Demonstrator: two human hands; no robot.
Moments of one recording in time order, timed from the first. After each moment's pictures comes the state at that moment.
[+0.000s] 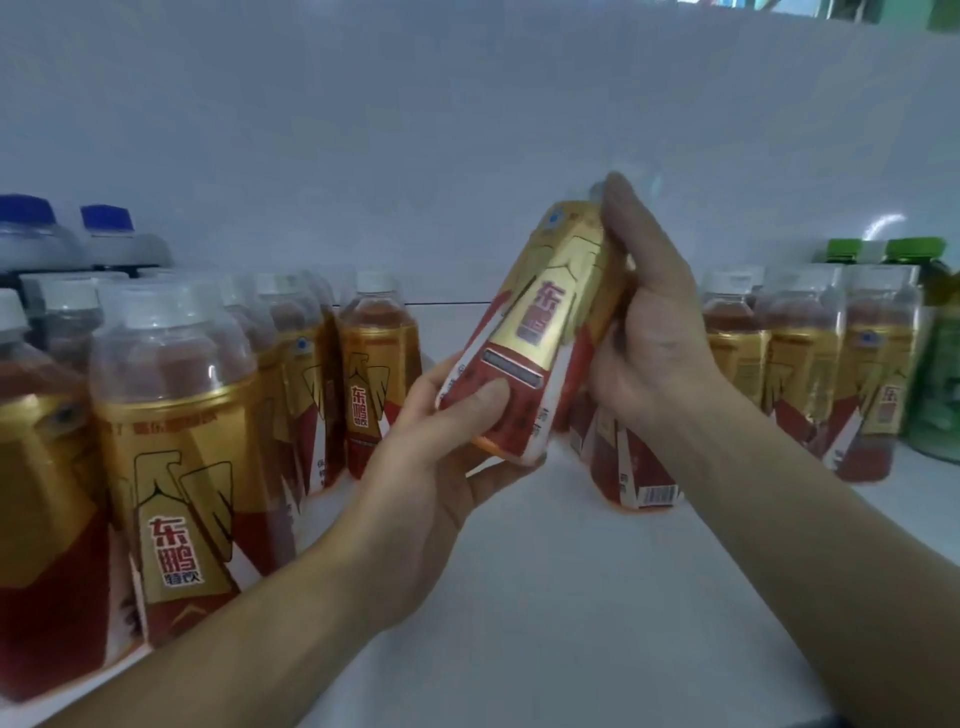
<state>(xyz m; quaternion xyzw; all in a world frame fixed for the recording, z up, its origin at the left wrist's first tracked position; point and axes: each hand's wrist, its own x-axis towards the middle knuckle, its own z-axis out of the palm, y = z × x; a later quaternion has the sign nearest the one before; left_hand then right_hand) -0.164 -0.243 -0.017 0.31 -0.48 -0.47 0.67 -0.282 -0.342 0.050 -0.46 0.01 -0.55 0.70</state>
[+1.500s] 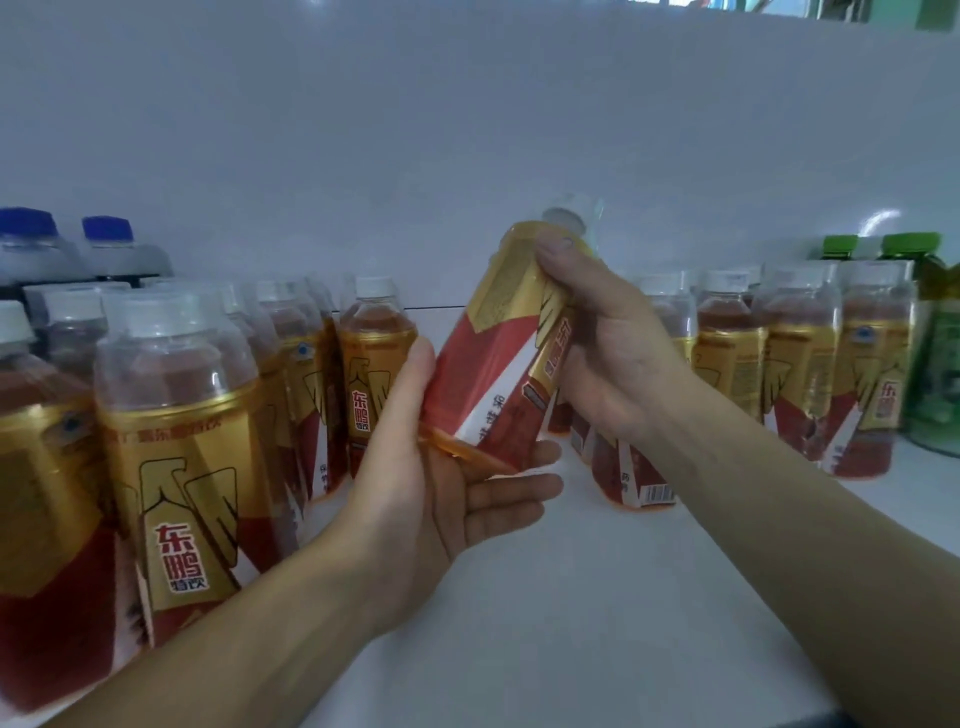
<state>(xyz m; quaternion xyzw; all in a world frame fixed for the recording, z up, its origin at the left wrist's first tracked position) -0.161 -0.242 -0.014 0.39 -0.45 -0.51 0.62 -0.273 -0.345 0.044 -0.52 0.02 -0.51 0.69</state>
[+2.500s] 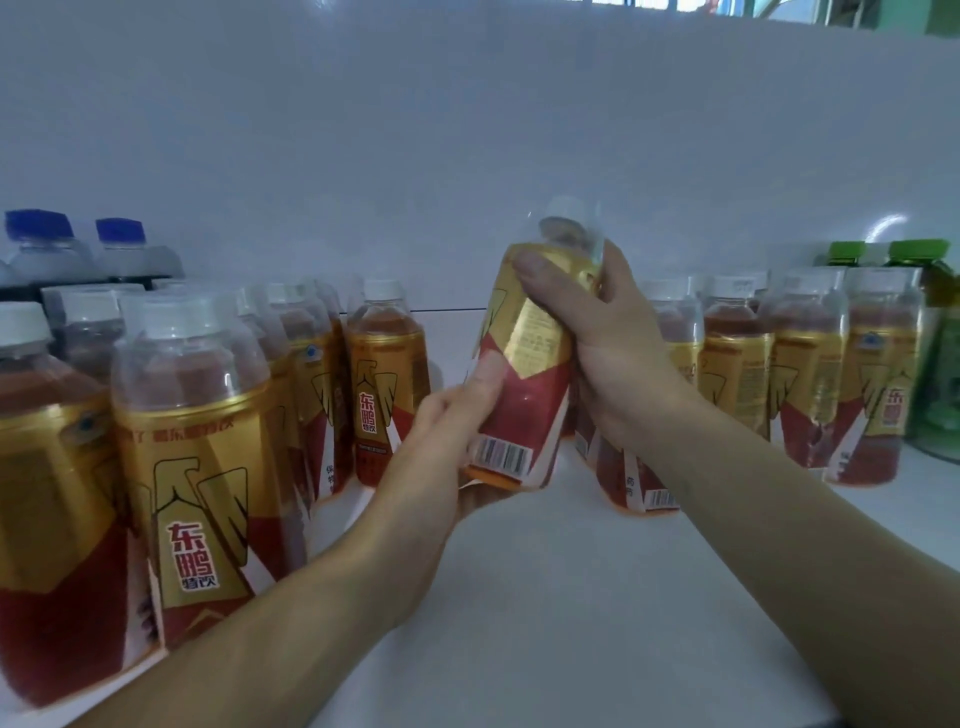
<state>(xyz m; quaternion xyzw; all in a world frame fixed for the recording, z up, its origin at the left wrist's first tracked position) -0.166 -0.245 -0.015 0.43 -0.49 -0.40 0.64 -0.271 -0.347 0.036 -0.60 0.12 -0.57 0.55</state>
